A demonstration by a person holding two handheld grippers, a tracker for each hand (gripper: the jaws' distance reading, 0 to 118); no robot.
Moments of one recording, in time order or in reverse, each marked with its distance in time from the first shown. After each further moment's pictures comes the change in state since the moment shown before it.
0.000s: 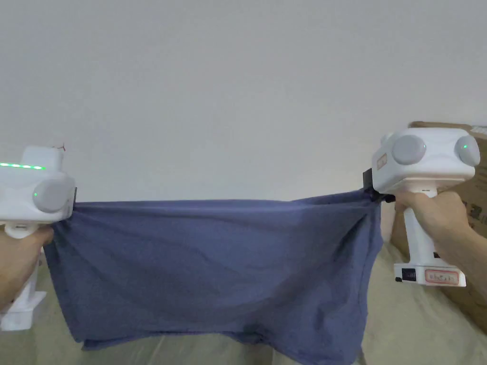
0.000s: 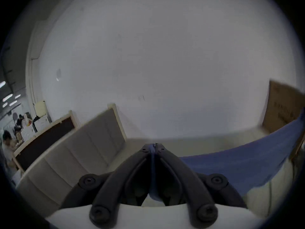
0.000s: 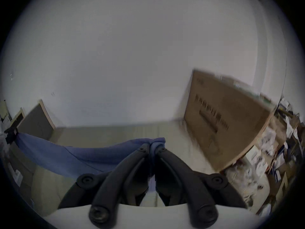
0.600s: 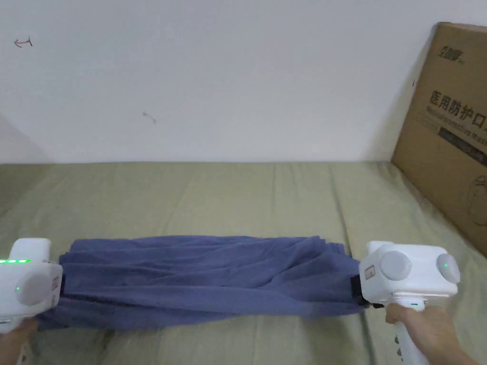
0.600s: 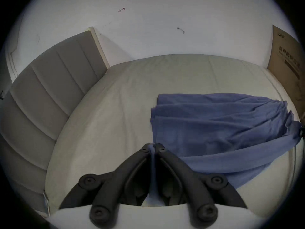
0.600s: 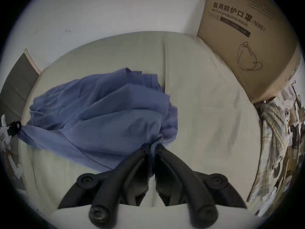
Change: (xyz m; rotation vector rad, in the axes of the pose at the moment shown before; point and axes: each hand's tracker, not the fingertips) left arm 0.021 -0.233 -0.041 -0.388 -0.066 -0.005; right arm 0.026 -0.252 -0.122 -0.443 0.036 0.036
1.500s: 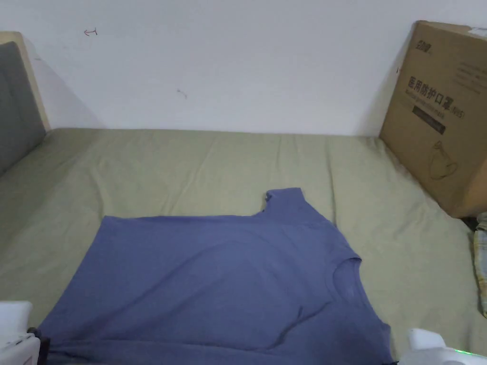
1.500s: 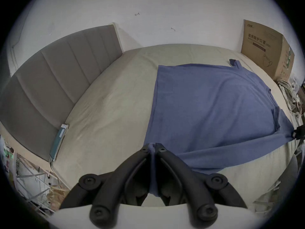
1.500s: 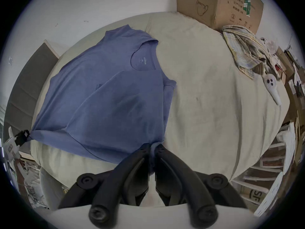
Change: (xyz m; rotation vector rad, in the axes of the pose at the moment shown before) left arm -0.116 -0.283 0.268 -0.015 -0.060 -0.024; right arm 0.038 -0.370 0.185 -0.071 0.095 -0.120
